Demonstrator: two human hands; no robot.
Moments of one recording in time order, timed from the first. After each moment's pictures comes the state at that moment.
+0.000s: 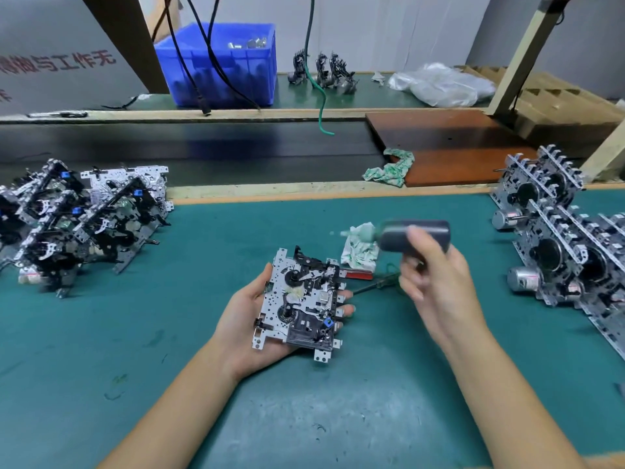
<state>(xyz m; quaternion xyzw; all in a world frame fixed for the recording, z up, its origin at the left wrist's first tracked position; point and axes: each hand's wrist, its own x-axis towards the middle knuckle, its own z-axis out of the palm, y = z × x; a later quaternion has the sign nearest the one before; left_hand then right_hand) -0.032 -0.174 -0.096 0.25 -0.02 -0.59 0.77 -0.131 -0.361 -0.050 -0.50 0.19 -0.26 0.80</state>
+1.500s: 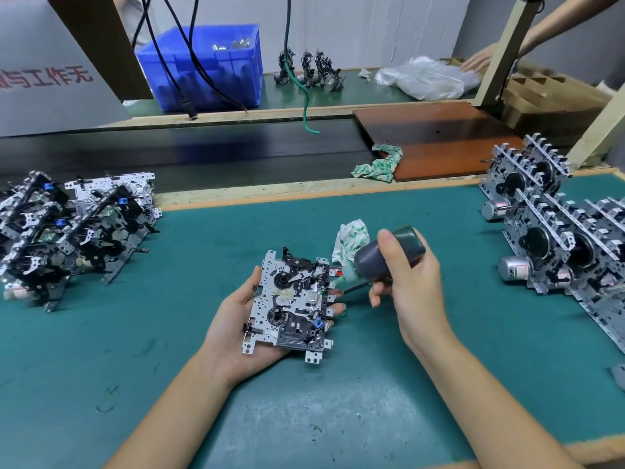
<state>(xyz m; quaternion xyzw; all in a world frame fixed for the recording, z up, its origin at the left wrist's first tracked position) -0.033 -0.172 -0.093 0.26 0.00 -0.58 0.77 -0.126 -0.344 -0.062 -0.58 0.19 -0.33 0.72</state>
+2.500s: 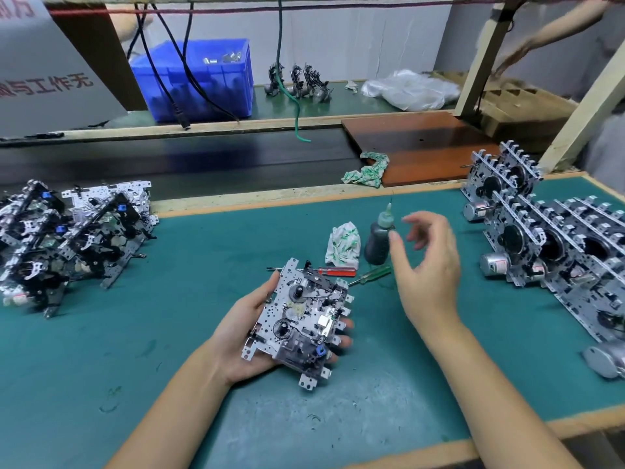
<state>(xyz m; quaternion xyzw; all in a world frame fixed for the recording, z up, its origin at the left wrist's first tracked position) -0.037 -0.171 -0.092 0.30 -0.13 -0.66 0.68 -0.135 -0.369 -0.067 -0.81 0.19 -0.47 0.28</state>
